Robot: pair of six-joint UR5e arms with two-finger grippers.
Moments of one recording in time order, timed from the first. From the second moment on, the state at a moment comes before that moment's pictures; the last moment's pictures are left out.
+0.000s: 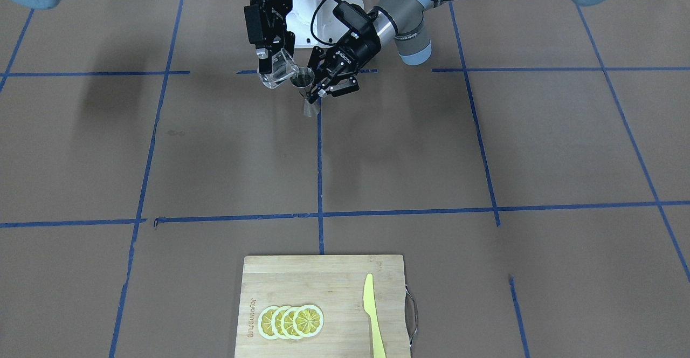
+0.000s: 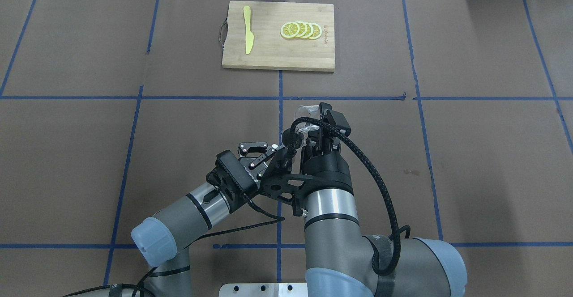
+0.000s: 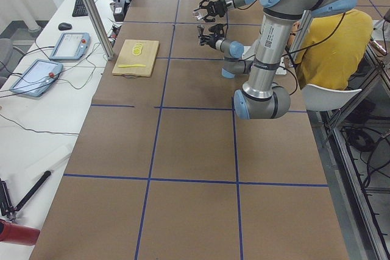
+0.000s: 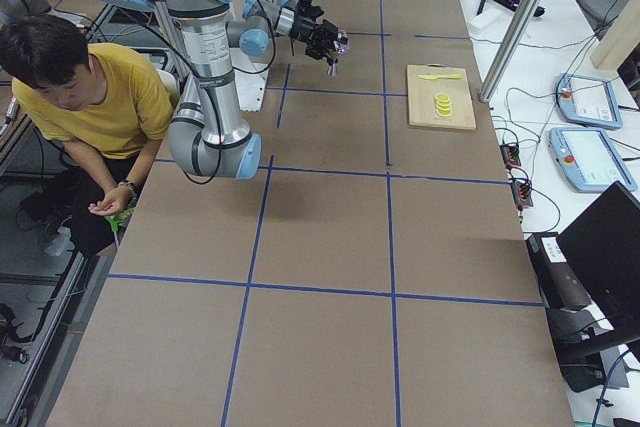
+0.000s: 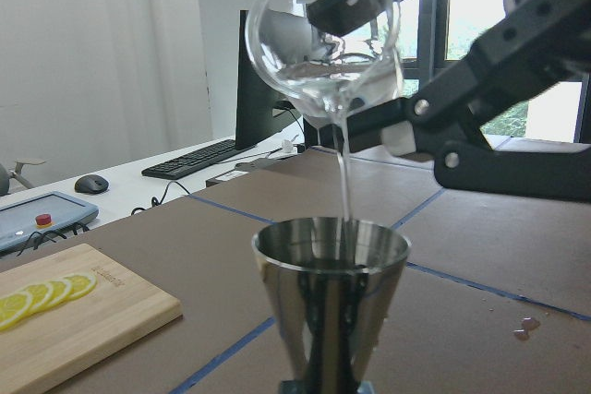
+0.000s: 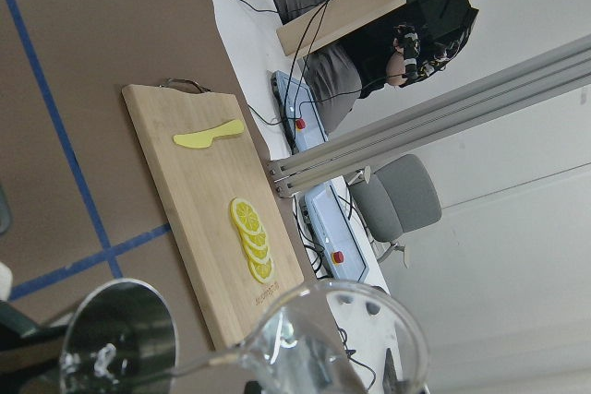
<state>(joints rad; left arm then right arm) -0.20 -2.11 -1.46 -3.10 -1.08 -0.26 0.09 -1.05 2.06 -1.68 0.45 0.25</state>
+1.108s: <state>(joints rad) -0.21 -2.12 -1.46 -3.10 -1.07 -0.26 0.11 -1.07 2.06 -1.52 0.50 0.57</state>
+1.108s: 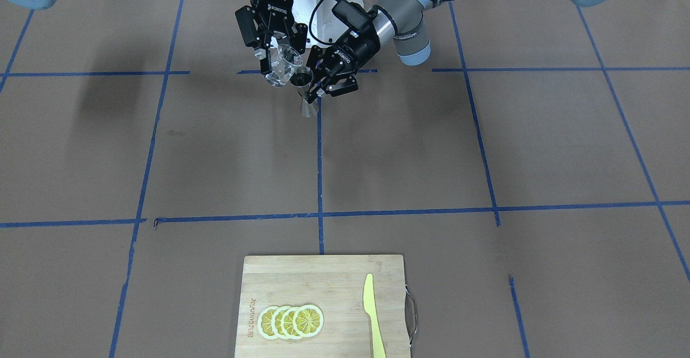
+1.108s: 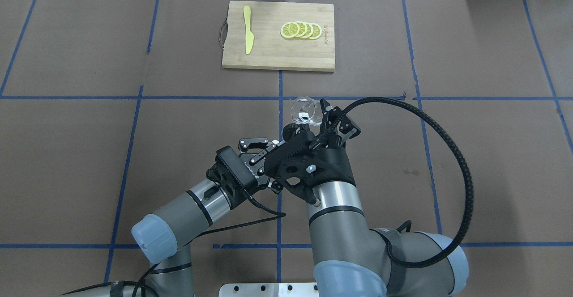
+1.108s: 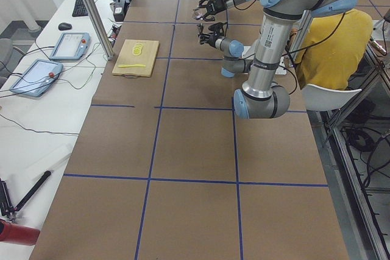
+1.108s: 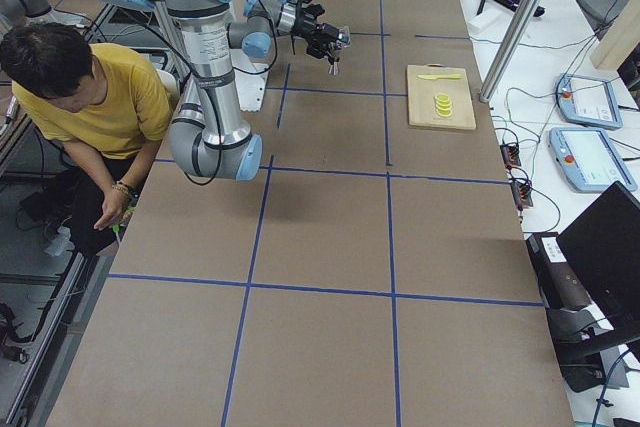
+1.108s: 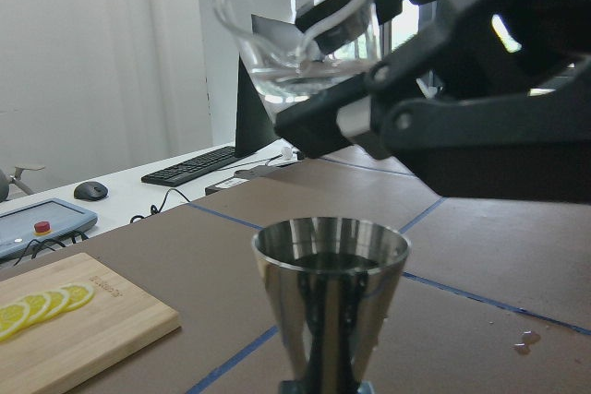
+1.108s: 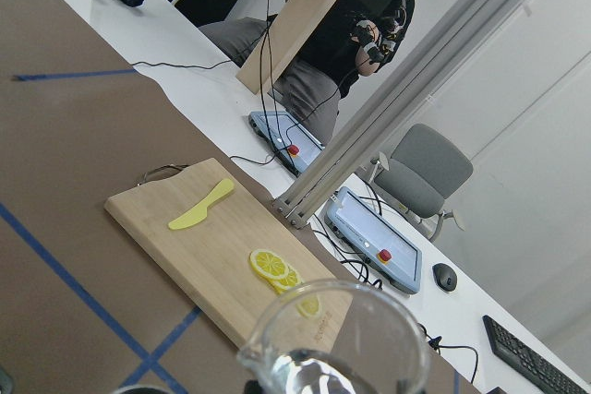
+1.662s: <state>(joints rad) -0.25 -2.09 -1.50 -3.11 -1.03 -0.26 0.16 -1.18 2.14 -1.51 0.55 0.85</state>
